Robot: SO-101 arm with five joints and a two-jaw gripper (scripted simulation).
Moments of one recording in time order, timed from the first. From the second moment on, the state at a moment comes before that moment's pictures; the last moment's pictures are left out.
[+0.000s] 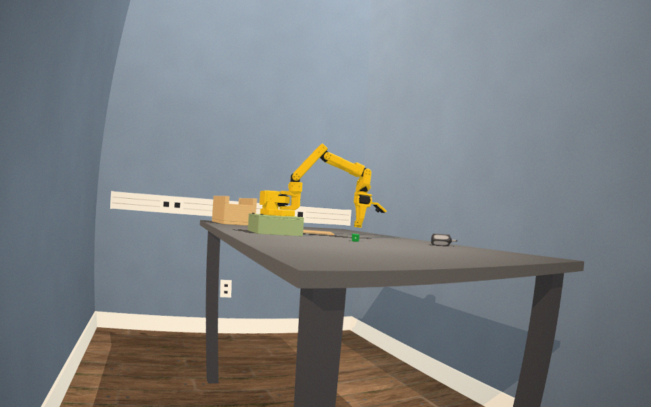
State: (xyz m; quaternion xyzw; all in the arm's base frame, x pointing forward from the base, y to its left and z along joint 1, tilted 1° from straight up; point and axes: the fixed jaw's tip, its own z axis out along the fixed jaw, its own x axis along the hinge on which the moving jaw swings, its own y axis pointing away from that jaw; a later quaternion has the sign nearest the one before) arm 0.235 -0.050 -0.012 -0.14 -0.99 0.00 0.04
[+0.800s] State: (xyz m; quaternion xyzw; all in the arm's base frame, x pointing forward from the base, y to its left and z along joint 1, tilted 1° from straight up) arm 0.213 0.116 -0.010 0.21 -0.98 0.01 0.03
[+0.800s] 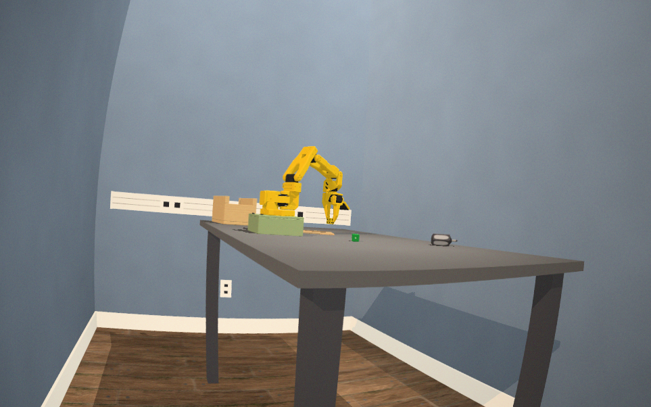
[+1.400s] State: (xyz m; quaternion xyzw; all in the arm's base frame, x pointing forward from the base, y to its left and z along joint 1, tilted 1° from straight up) arm 0.180 0.167 -0.008 0.33 -0.94 0.01 0.02
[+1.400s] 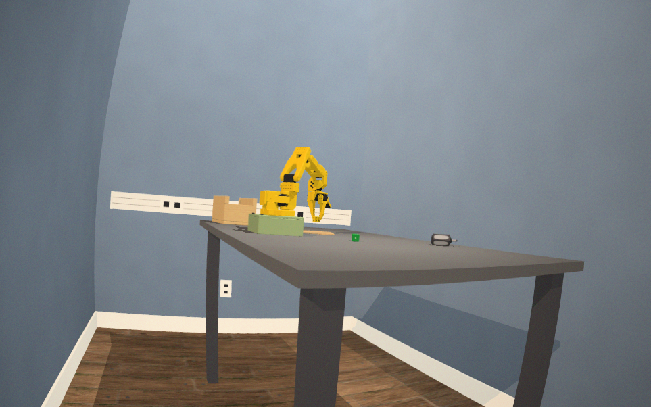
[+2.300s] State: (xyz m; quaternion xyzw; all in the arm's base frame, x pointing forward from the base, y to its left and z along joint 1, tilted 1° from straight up) arm 0.182 0.169 -0.008 0.34 -0.94 0.00 0.01
